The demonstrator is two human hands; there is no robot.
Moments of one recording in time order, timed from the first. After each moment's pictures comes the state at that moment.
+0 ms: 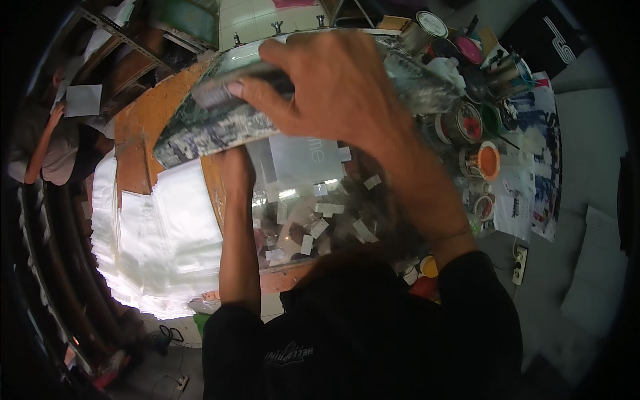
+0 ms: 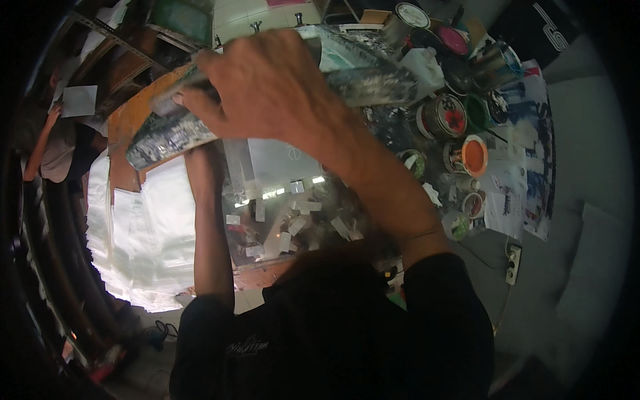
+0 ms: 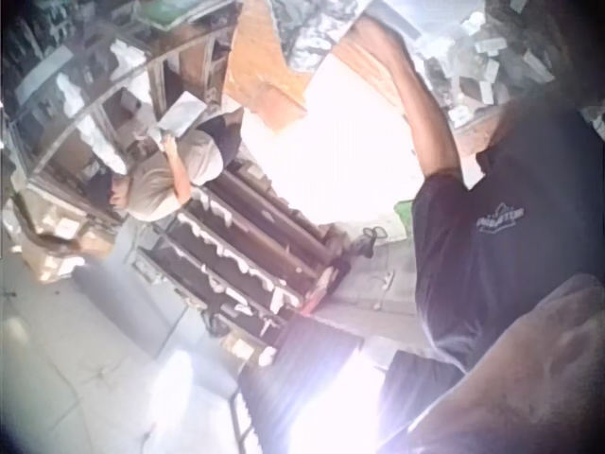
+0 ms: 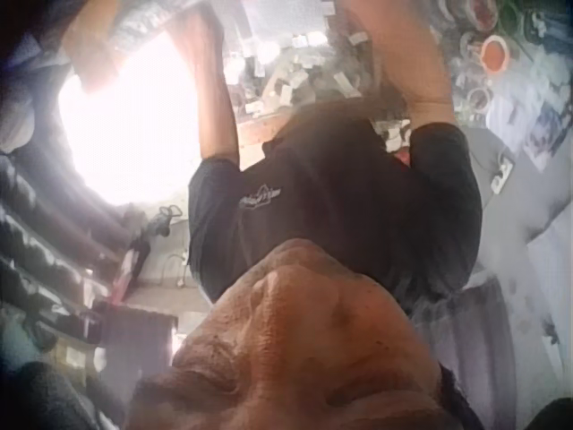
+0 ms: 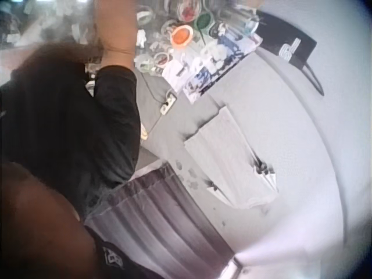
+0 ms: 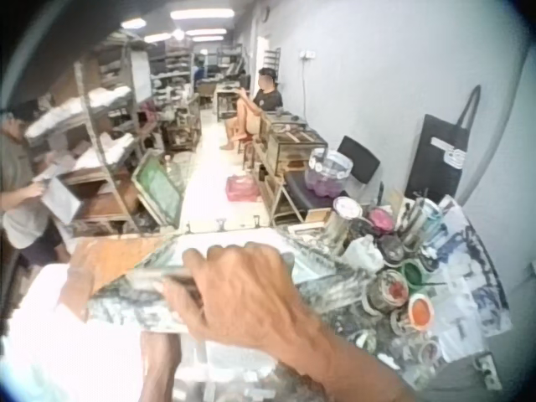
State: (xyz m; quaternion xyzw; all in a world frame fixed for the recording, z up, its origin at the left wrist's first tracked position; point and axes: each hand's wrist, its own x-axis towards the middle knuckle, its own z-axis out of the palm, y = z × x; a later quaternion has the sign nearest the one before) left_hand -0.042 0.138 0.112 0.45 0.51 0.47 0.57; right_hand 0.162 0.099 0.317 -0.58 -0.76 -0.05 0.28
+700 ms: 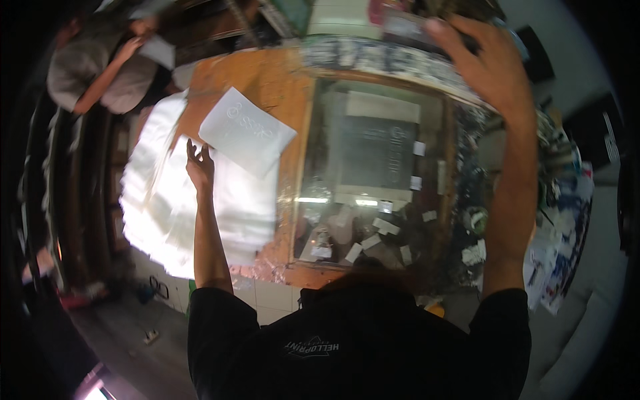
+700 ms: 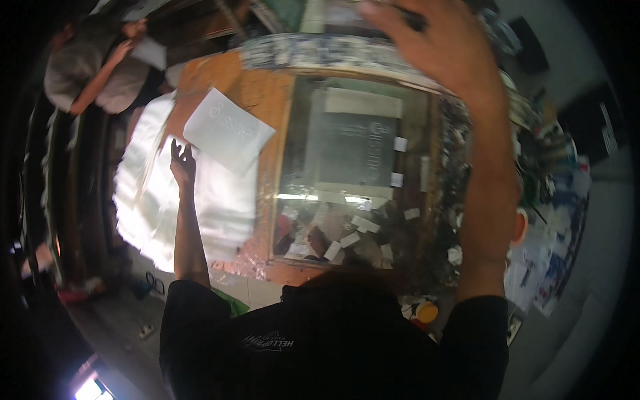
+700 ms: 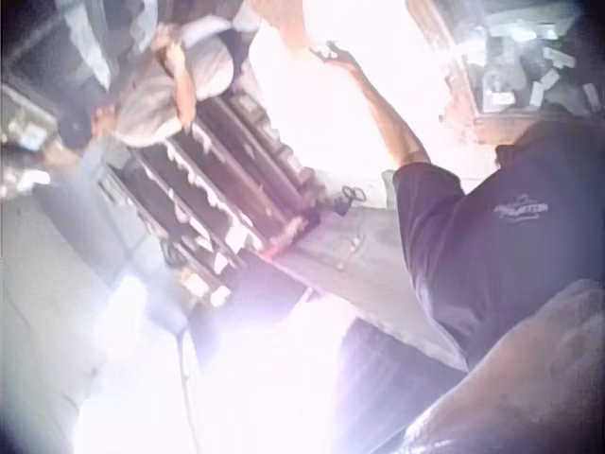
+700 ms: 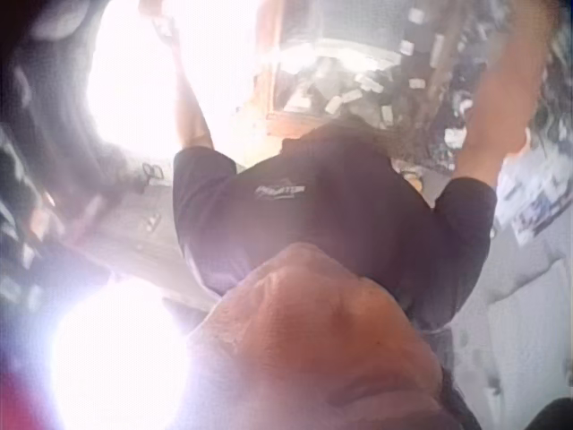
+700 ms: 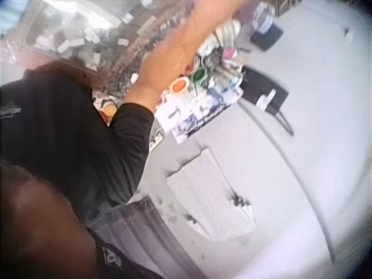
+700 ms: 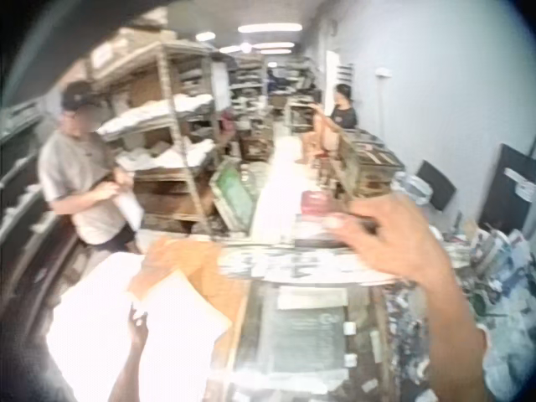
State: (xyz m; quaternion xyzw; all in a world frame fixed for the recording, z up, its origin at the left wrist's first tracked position) left_hand -0.403 0.194 0.042 0.57 0.73 0.36 0.09; right_hand 0.165 0.173 0.370 -0.61 -0.75 0.01 0.26
